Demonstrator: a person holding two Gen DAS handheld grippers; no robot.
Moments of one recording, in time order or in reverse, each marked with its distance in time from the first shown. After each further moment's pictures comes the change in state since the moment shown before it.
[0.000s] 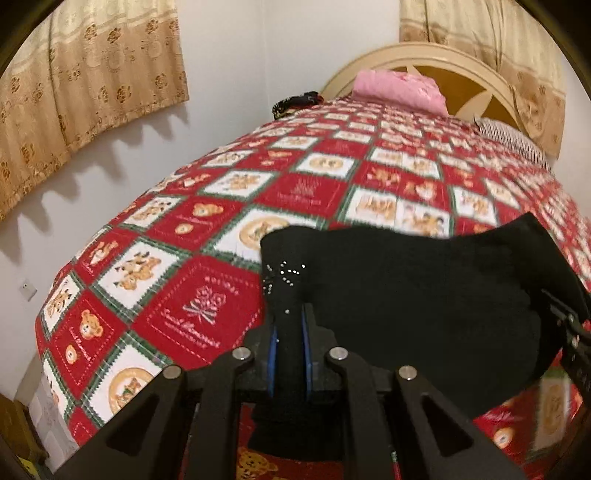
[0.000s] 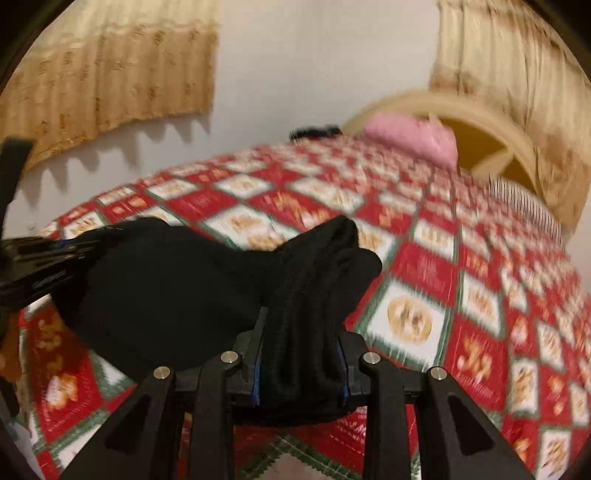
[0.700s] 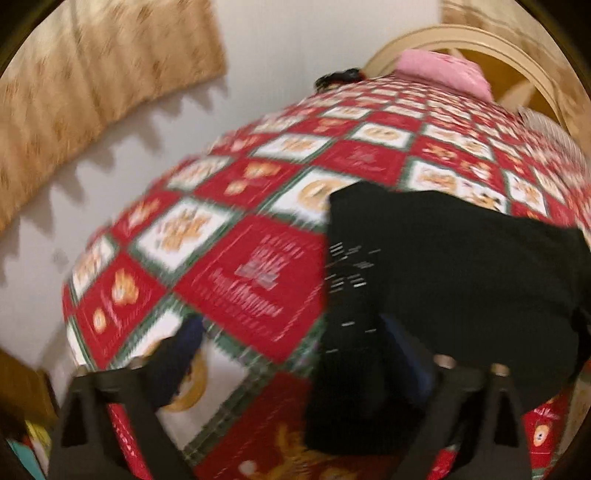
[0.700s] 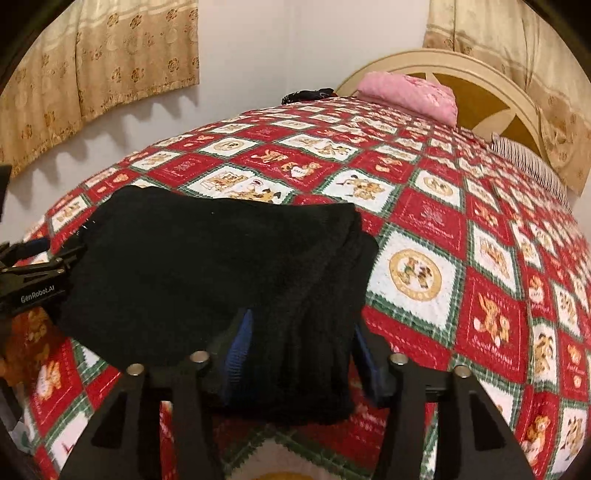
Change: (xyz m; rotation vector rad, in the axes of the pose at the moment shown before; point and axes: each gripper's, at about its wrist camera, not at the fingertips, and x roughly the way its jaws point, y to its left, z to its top) left arm 0.012 0.038 -0.009 -0.118 0.123 0.130; right arm 0.014 -0.020 -0.008 0.058 0.123 0.037
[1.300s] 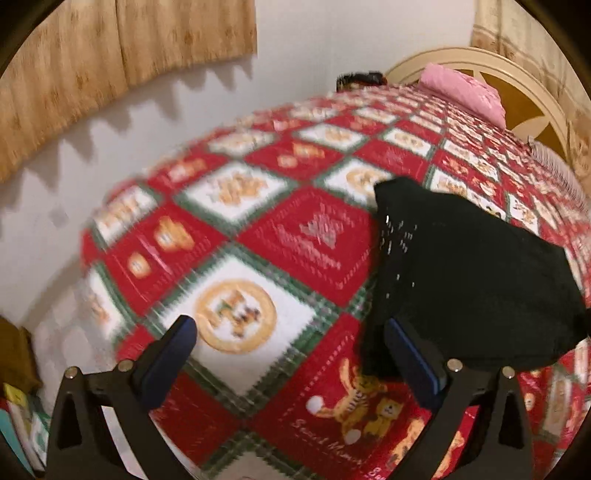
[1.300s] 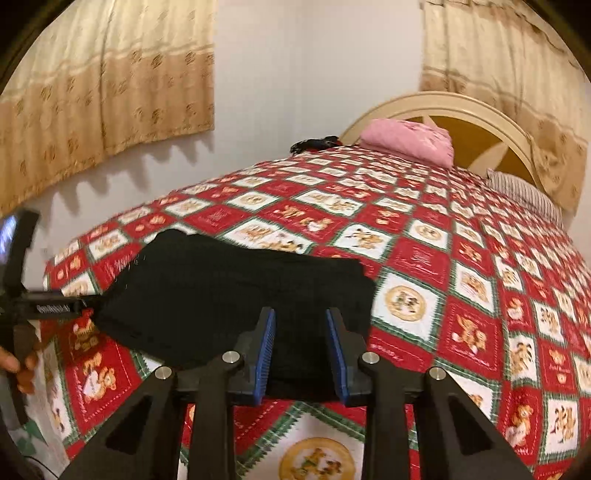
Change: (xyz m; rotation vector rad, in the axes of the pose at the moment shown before) left arm -0.037 0.035 -0.023 -0.067 -0.025 -0.007; right arm -0.055 0.030 -0.007 -0.038 -0.186 0.008
